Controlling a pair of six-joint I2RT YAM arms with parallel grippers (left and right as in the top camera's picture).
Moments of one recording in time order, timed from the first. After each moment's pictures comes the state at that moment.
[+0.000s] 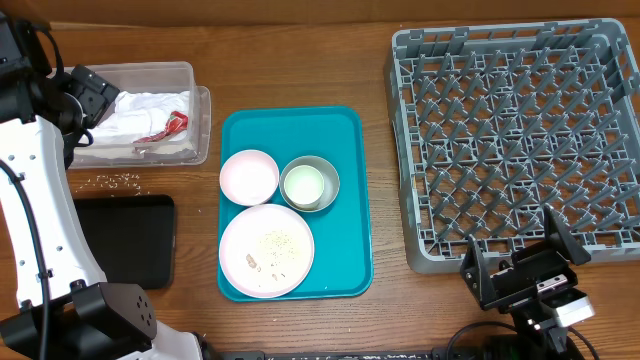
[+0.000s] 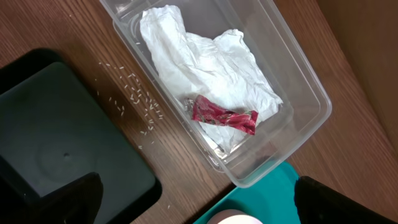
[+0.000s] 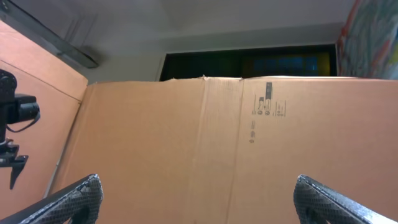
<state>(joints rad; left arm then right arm) 0.37 1.72 1.87 -1.23 -0.06 -0.66 0.03 0.01 0.03 0.78 -0.34 0.12</state>
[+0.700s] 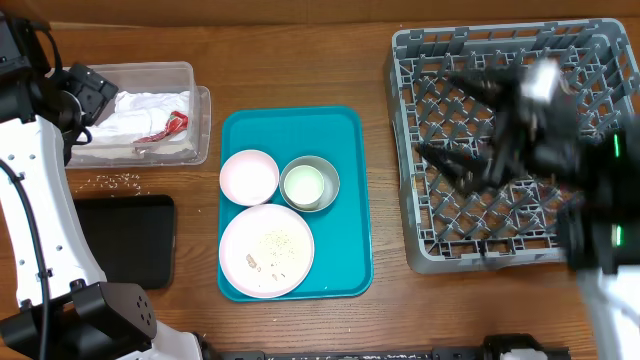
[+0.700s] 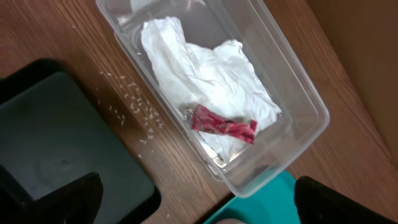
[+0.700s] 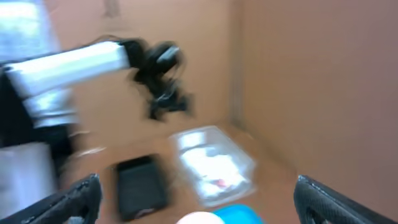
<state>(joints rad) 0.38 1.72 1.87 -1.20 -0.08 -0.66 0.04 1.14 1.26 -0.06 -1.23 0.09</state>
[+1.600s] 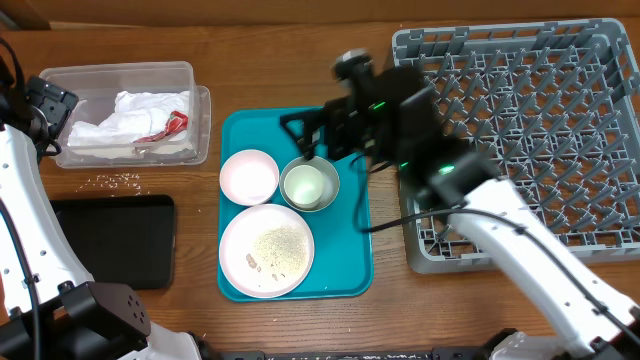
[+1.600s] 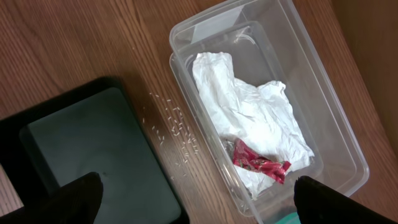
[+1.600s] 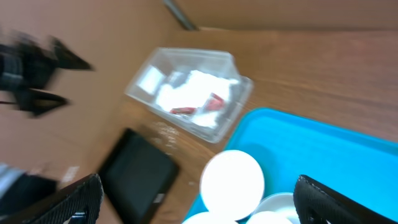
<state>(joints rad) 0.49 1.72 1.87 -1.20 -0.15 -0.68 0.65 1.52 1.37 -0.34 -0.27 0.45</state>
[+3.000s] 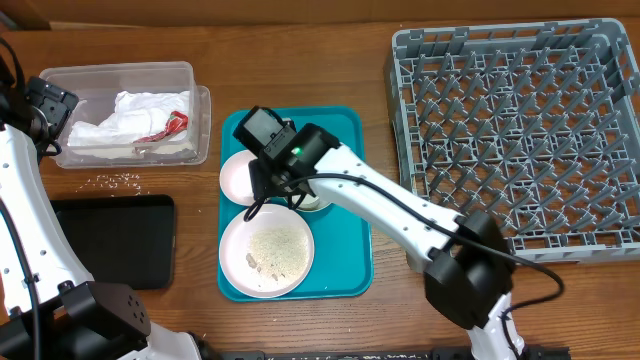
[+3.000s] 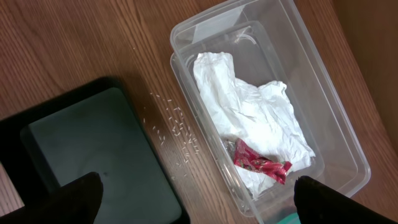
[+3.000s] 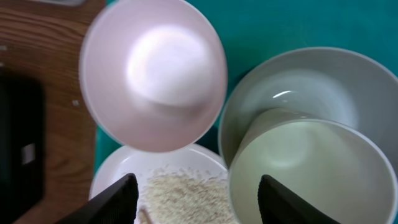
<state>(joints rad) 0.49 1.72 1.87 -1.20 -0.15 -0.68 0.87 2.12 1.87 -1.00 0.00 0.69</state>
